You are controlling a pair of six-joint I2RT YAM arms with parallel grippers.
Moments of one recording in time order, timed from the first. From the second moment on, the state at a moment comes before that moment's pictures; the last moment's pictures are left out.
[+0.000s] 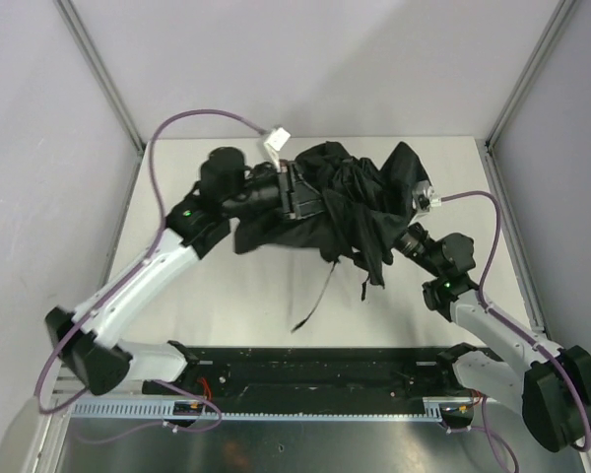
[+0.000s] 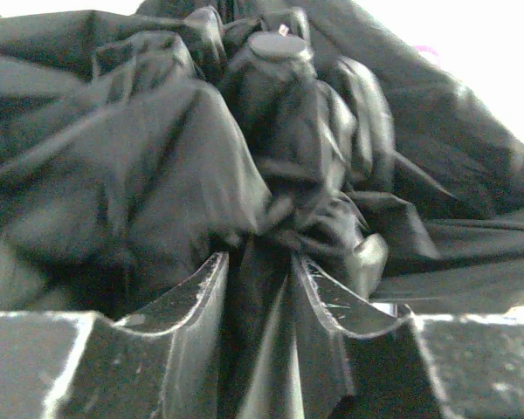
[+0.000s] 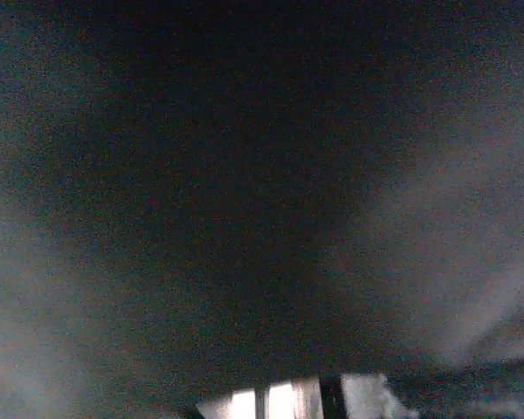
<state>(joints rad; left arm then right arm) -0.63 1.23 1.32 -0.23 0.53 -0.63 0.41 1.00 0.49 0.88 -0.55 0.59</state>
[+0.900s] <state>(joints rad) -0.71 0.91 1.19 -0.14 0.36 -0.60 0.35 1.03 0.44 1.12 -0.84 0.64</state>
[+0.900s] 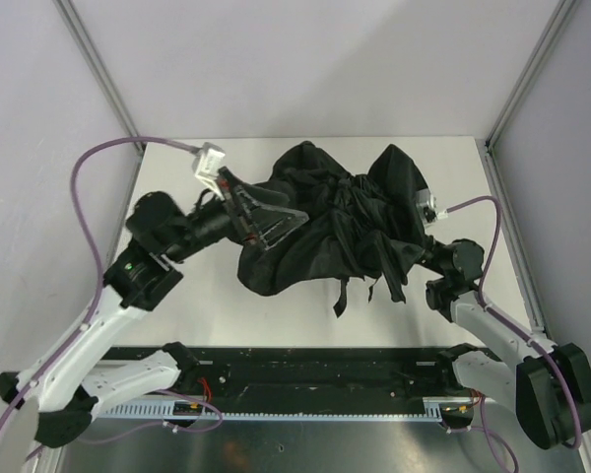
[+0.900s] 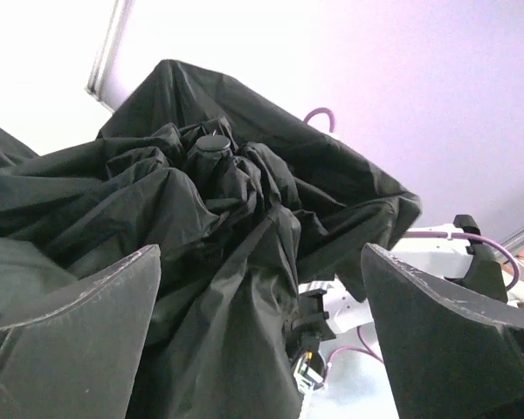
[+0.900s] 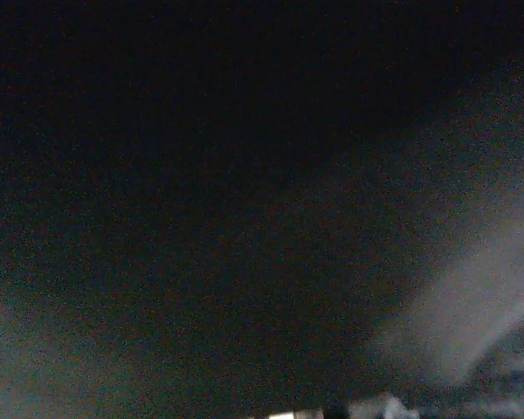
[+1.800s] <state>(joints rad) -0.84 0.98 1.18 0.01 0.30 -0.59 0.75 0.90 0.49 0.53 0.24 0.21</state>
